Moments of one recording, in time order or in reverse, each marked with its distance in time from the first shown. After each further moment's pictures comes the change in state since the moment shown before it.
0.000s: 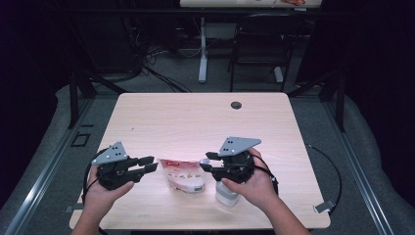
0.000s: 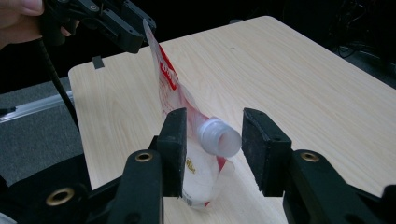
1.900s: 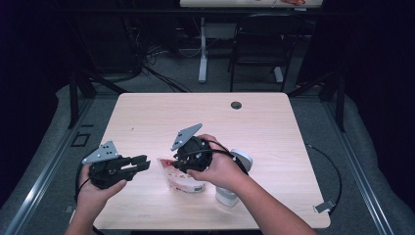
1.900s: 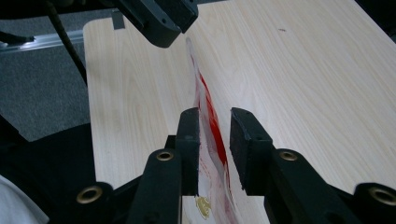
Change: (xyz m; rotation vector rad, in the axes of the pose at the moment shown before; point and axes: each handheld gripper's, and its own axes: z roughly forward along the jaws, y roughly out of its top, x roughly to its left) left arm 0.011 -0.006 -0.012 -0.015 0.022 -0.025; right arm 0.020 0.058 0.075 0.242 0.119 -0.161
